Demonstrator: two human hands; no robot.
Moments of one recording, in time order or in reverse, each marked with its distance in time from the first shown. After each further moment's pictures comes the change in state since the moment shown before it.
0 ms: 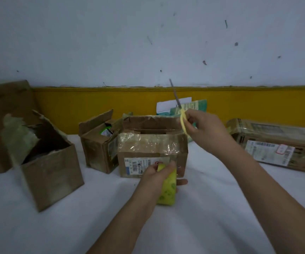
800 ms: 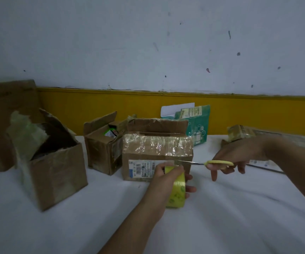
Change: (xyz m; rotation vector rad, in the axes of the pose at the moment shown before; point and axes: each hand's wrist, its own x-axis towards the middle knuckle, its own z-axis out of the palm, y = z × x) left_hand 0.008 -0.013 -0.004 -0.102 -0.081 0.050; right_hand -0.009 0.026 -0.051 -0.050 -1.218 0.372
